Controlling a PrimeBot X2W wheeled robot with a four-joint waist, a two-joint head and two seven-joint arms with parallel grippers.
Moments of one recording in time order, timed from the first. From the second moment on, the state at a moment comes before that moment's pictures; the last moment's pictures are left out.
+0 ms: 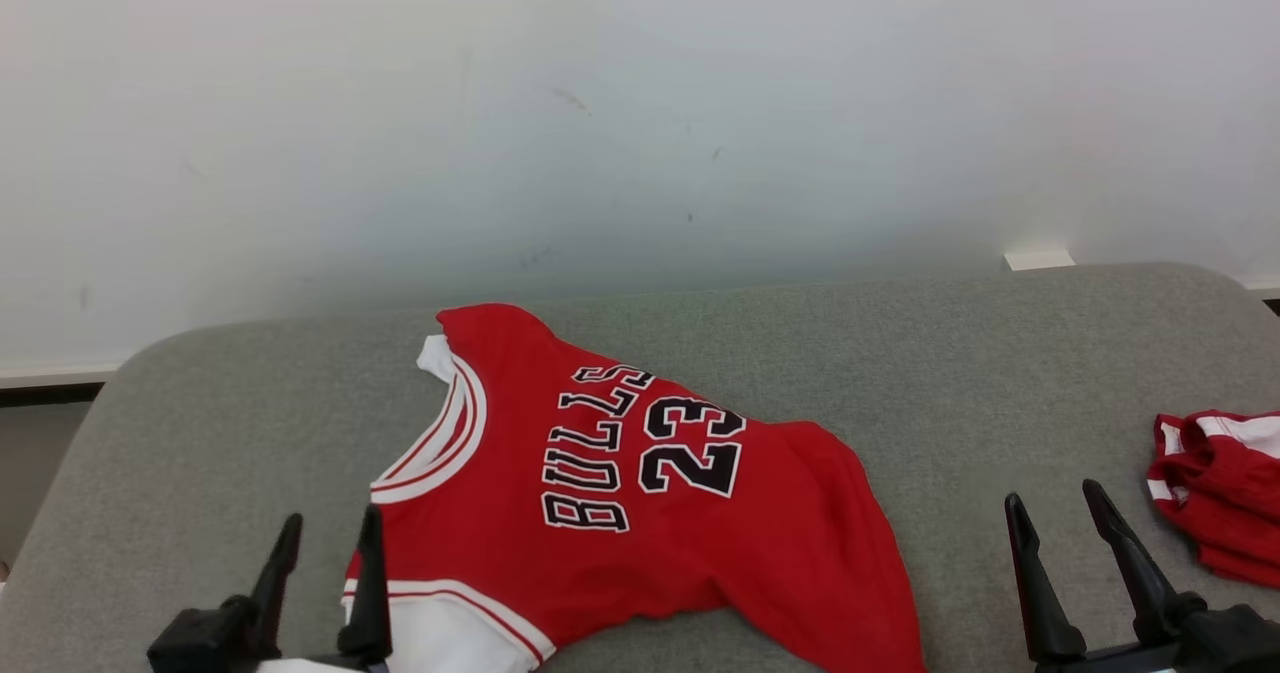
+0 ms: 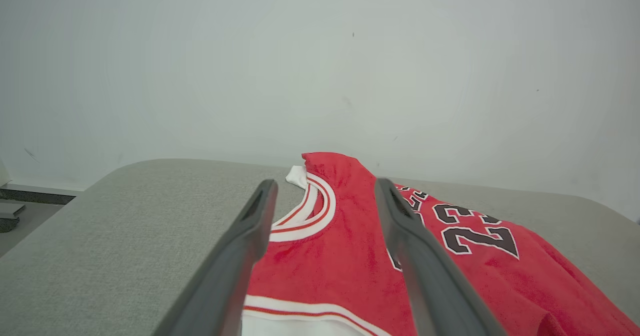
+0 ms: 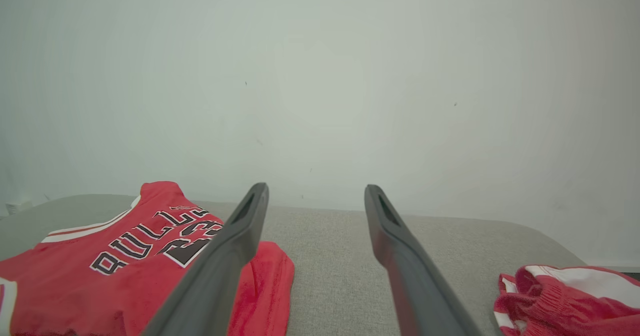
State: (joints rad) left arm 0.00 0.26 -0.23 0.10 -0.43 0.19 -0.26; right arm -0.02 -0.13 0.10 0.13 0.24 0.13 -0.26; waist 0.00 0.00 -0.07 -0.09
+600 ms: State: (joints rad) left arm 0.06 0.09 -0.01 0.09 -0.21 0.00 -0.26; right arm 0.04 -0.11 0.10 0.05 0.22 0.13 -0.26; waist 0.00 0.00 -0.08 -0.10
